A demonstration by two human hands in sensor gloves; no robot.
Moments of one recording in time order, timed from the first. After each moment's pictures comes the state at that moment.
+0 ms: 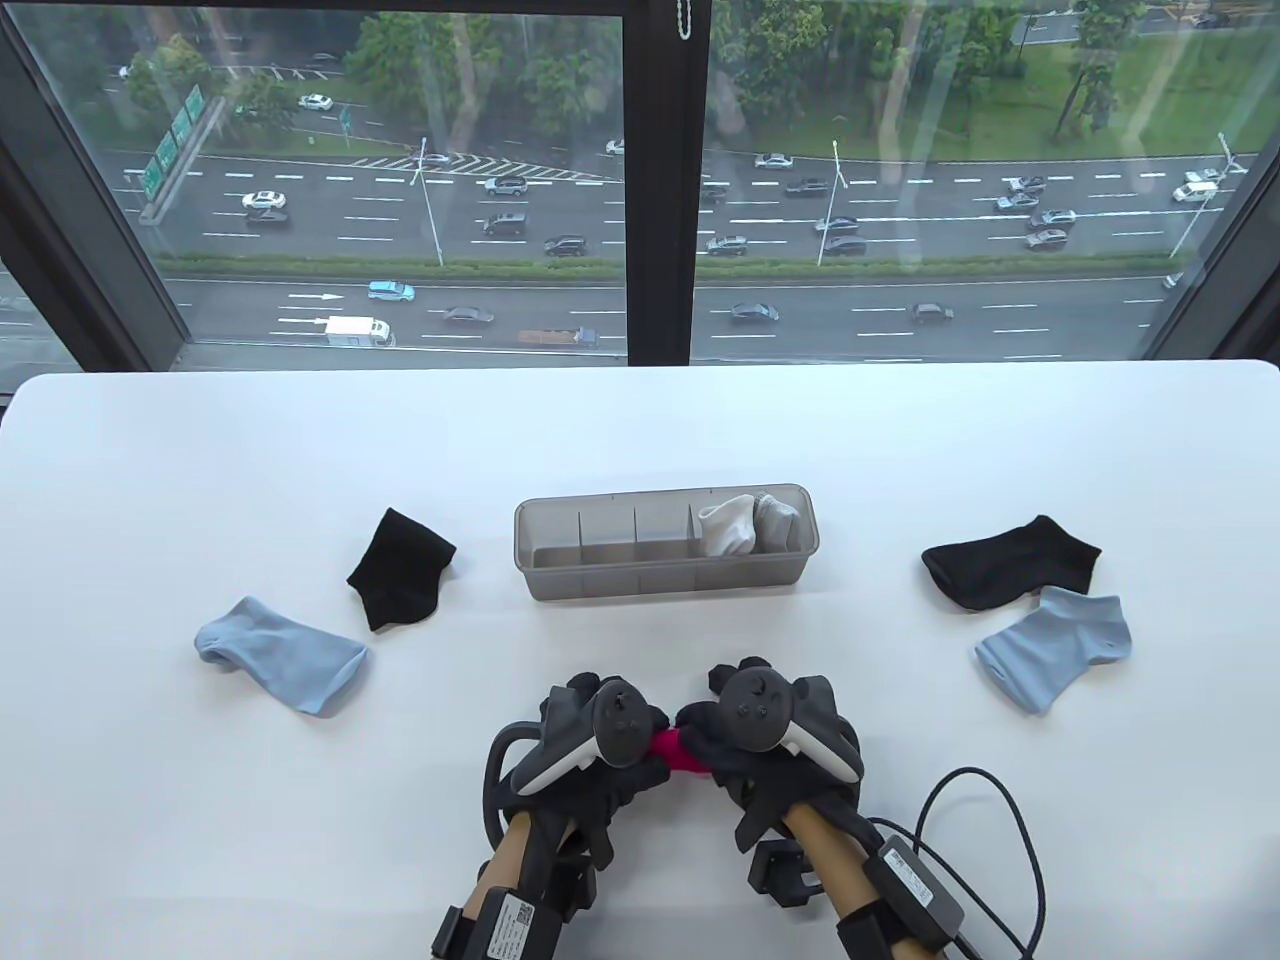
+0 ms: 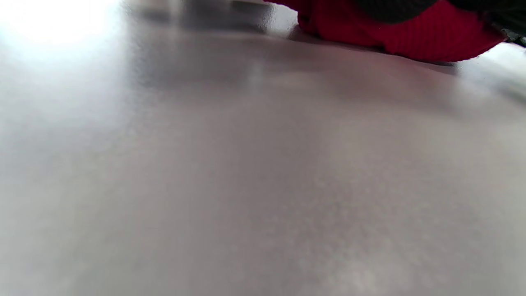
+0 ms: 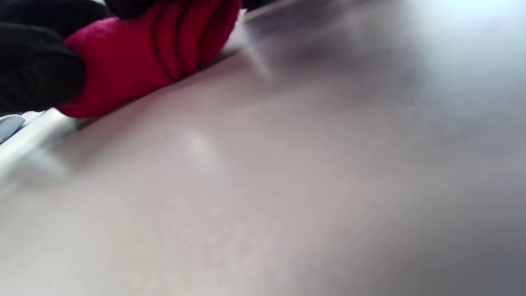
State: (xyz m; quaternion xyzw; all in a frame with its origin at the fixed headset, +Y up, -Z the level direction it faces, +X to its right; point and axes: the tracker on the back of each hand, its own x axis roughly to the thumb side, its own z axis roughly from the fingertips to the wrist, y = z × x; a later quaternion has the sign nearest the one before) left_hand -0.089 -0.772 -0.292 -0.23 -0.11 0.10 0.96; right_hand 0.094 -0.783 -0.300 0.11 0.18 0.95 0.21
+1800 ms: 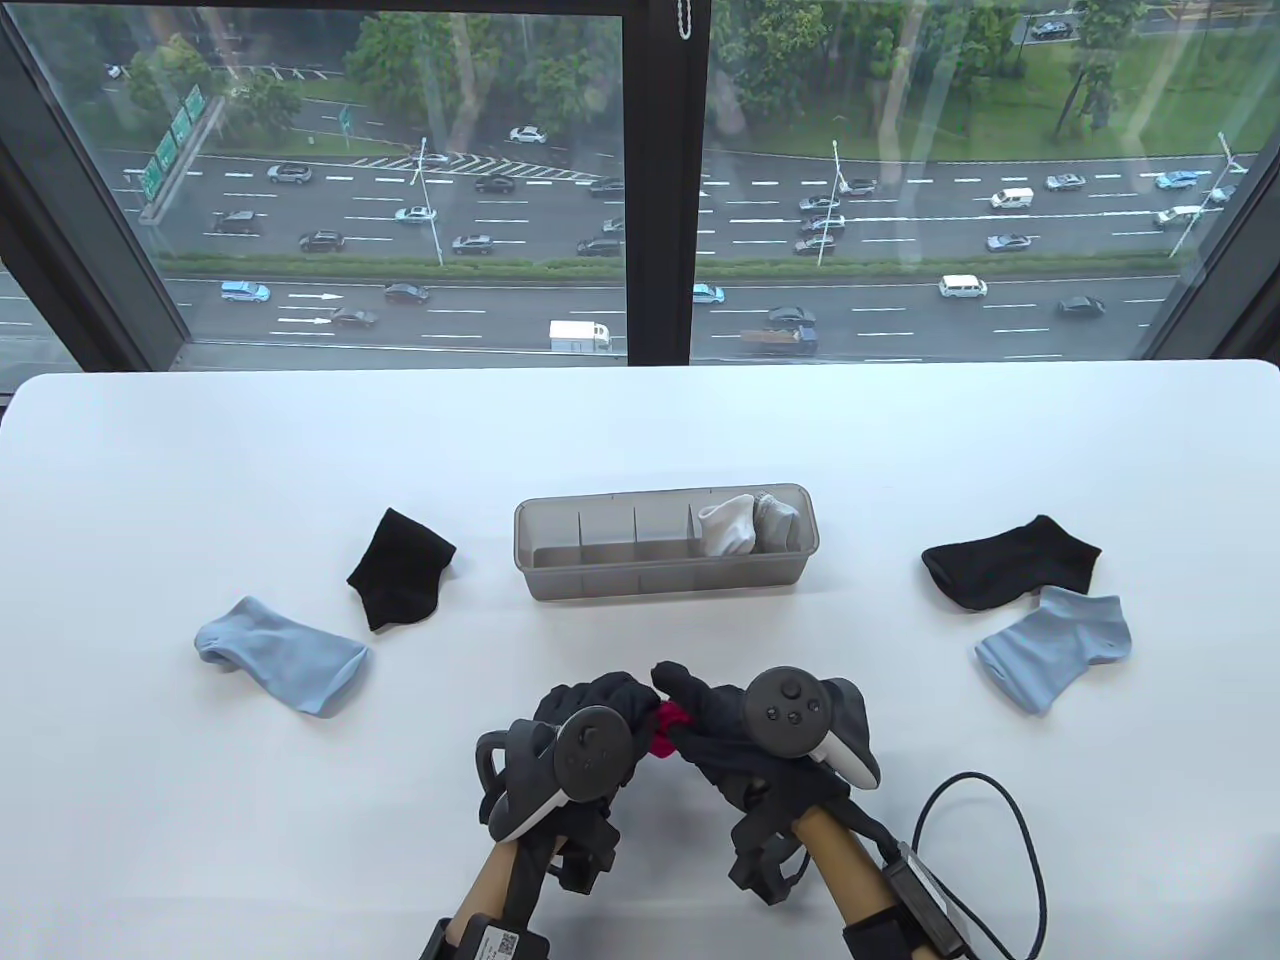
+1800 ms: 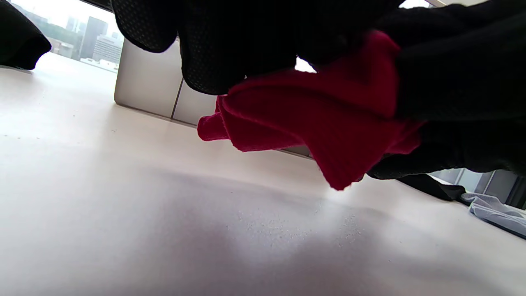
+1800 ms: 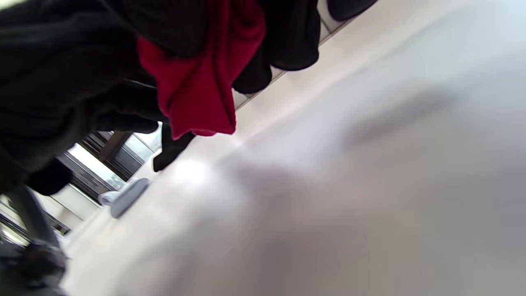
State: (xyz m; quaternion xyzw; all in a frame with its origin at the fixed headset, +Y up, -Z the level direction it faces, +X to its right) left_hand -0.102 -0.725 -0.269 0.05 -0.12 0.18 0.97; right_hand 0.092 -0.755 -0.293 0.20 0.10 0.93 0.30
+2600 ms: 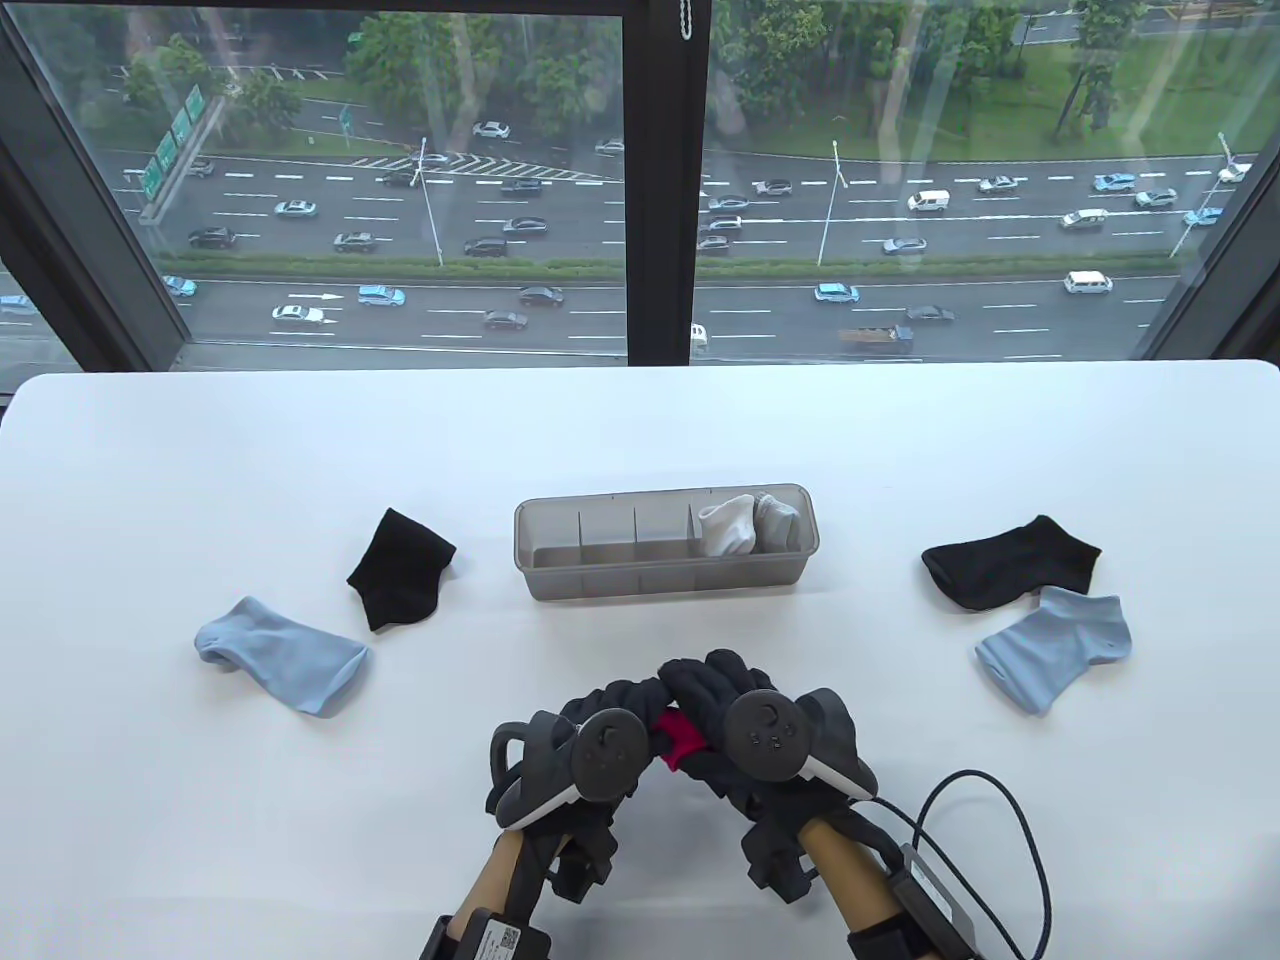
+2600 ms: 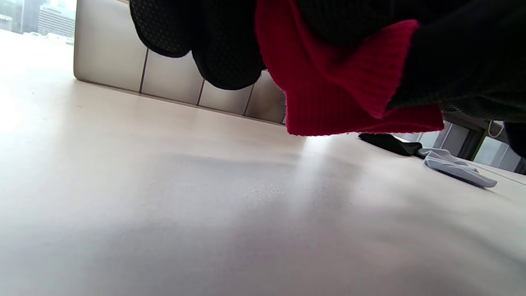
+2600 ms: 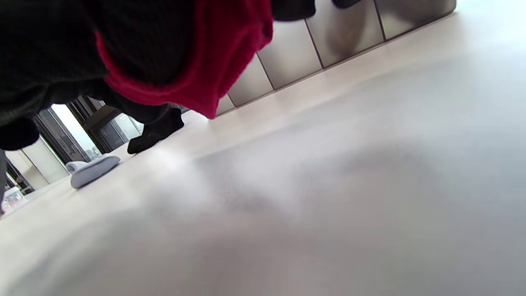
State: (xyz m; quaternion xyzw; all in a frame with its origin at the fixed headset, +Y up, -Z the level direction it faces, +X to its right) left_hand -0.089 -0.726 -0.269 0.01 -0.20 0.16 0.97; right_hand 0.094 -0.747 -0.287 0.22 0.07 0.94 0.25
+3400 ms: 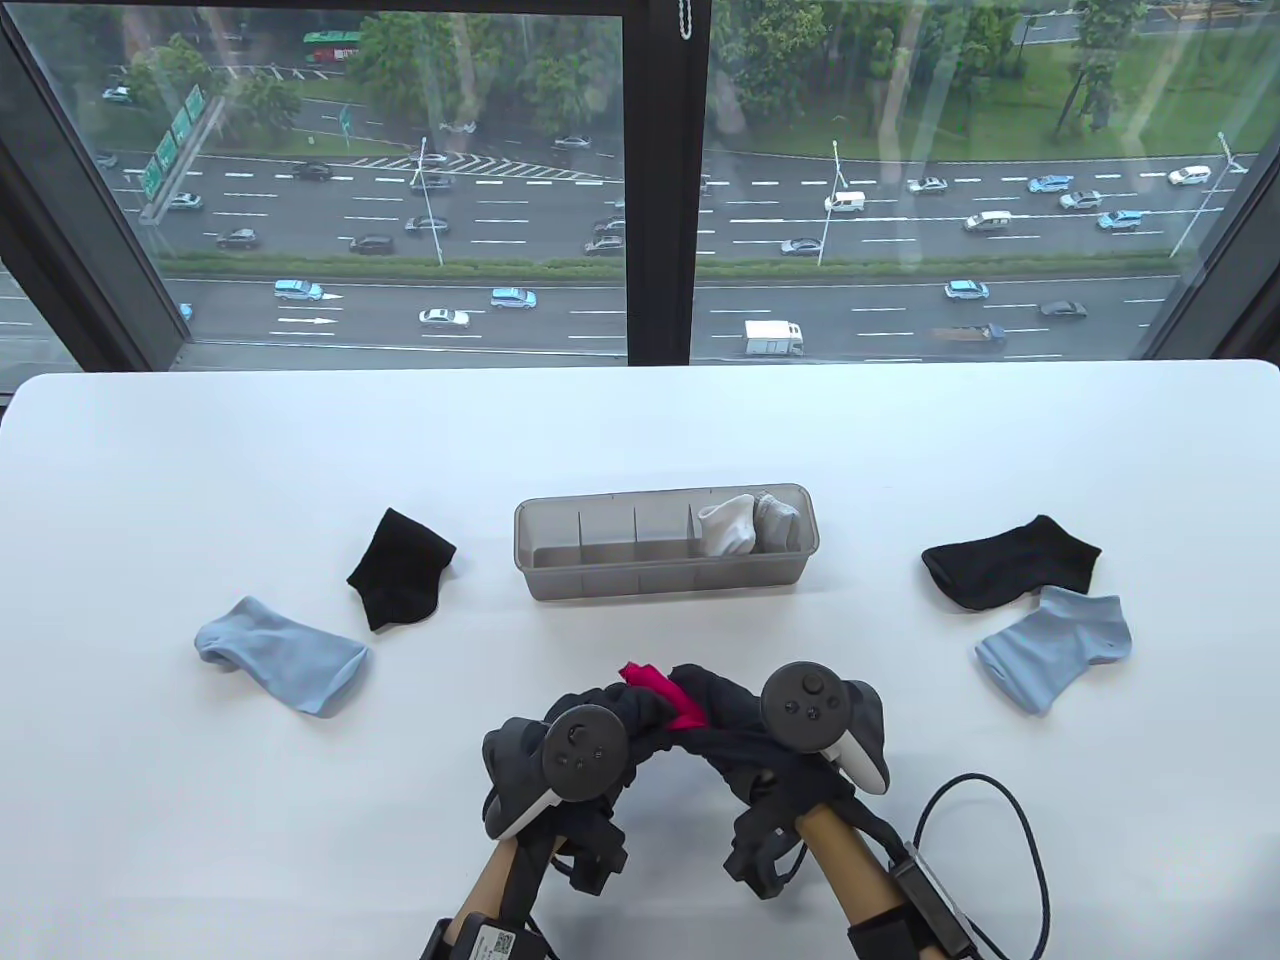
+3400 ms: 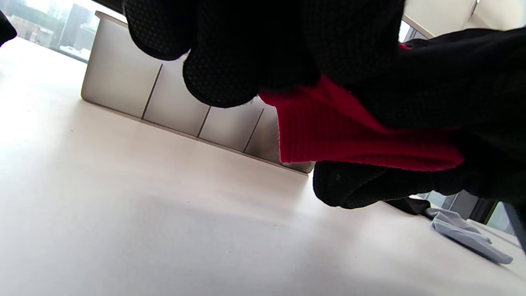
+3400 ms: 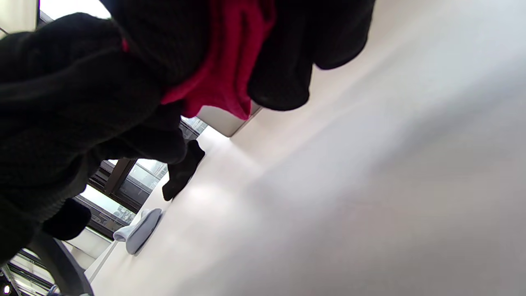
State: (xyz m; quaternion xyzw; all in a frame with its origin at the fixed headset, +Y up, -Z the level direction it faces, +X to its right) left_hand -0.094 -0.718 -0.266 0.06 -0.15 0.19 0.97; right_hand 0.102 -0.752 -0.296 0.16 0.13 0.88 0.42
